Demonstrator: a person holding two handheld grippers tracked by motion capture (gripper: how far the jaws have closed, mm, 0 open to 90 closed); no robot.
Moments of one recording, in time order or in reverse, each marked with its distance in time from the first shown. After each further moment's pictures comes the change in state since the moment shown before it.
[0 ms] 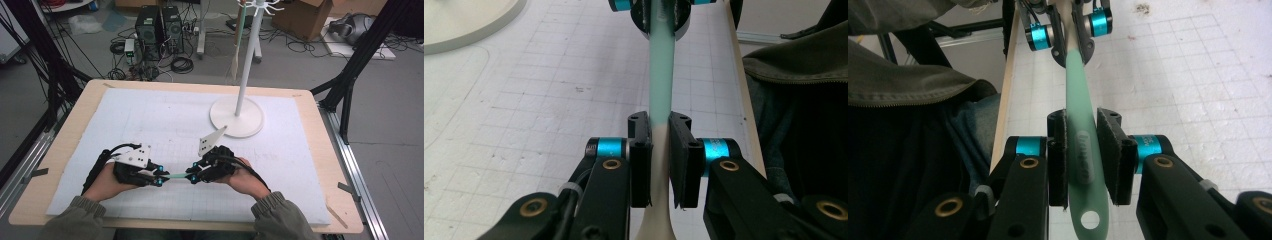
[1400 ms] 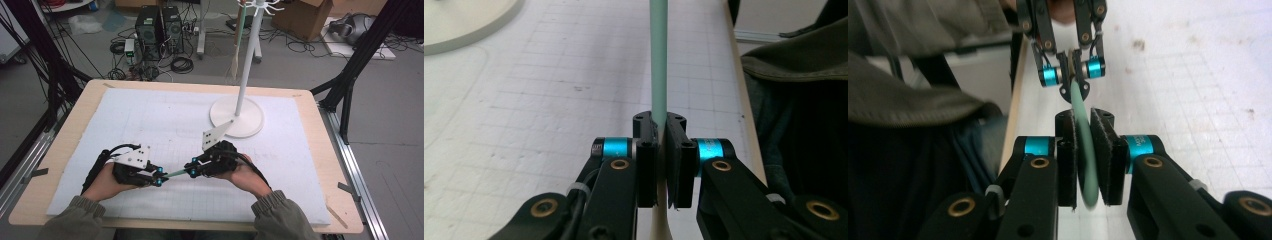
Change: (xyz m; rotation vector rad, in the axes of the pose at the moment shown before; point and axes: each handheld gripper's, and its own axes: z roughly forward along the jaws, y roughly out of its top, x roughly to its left) left arm 0.000 -0.002 -0.004 0.003 0.014 0.006; right arm 0.002 0.010 -0.018 -0.107 0.010 -0.007
